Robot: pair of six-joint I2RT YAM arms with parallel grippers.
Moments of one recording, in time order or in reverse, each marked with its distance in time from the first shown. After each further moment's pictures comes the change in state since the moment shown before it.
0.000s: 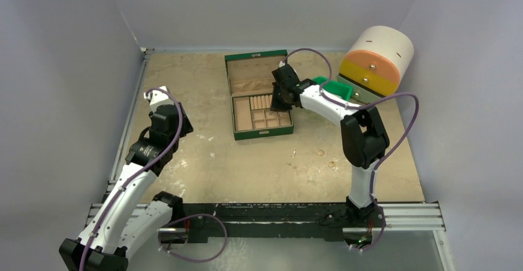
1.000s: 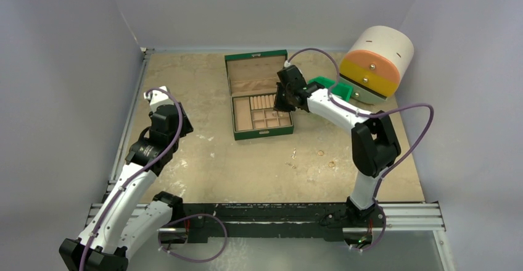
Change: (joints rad) left arm 0.000 0.000 0.000 0.000 0.000 0.000; right arm 0.000 -0.126 -0.094 0.029 -0.004 0.018
